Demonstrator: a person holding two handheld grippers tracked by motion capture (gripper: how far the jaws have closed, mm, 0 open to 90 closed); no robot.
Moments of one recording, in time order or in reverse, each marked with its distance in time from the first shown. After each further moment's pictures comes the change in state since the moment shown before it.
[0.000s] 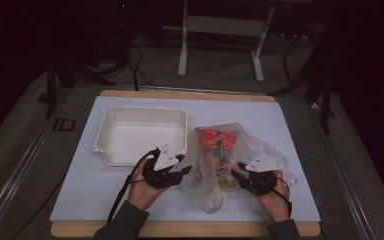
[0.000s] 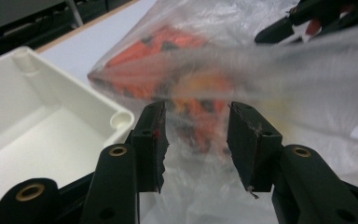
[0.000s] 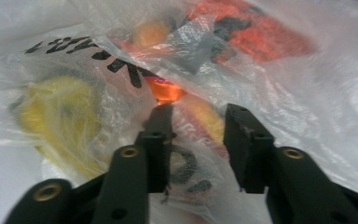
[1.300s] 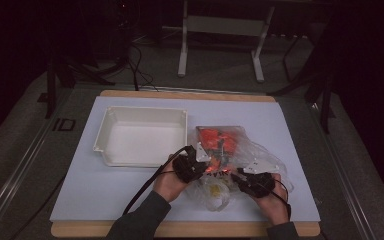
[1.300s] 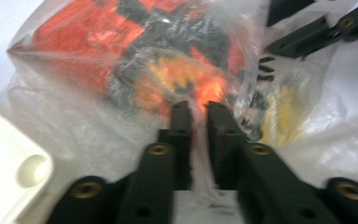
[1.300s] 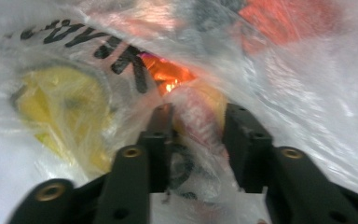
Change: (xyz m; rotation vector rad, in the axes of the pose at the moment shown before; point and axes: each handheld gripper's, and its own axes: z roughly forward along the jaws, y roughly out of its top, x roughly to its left) left arm -0.020 0.028 0.070 0.289 -0.020 0.065; right arm 0.003 -0.010 0.007 0.070 0.015 0.024
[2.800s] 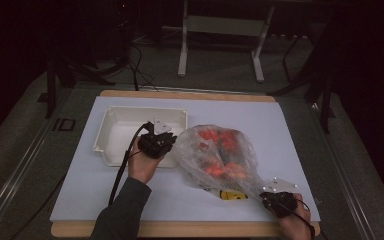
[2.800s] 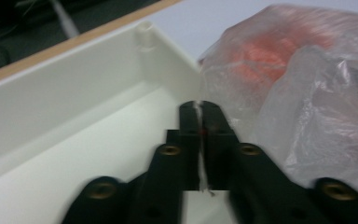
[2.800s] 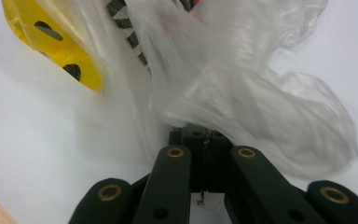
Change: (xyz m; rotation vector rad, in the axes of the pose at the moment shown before) left arm 0.080 -0.026 -0.049 -0.197 0.189 -0.247; right arm -0.011 -0.064 -0.036 0.149 -0.077 0.020
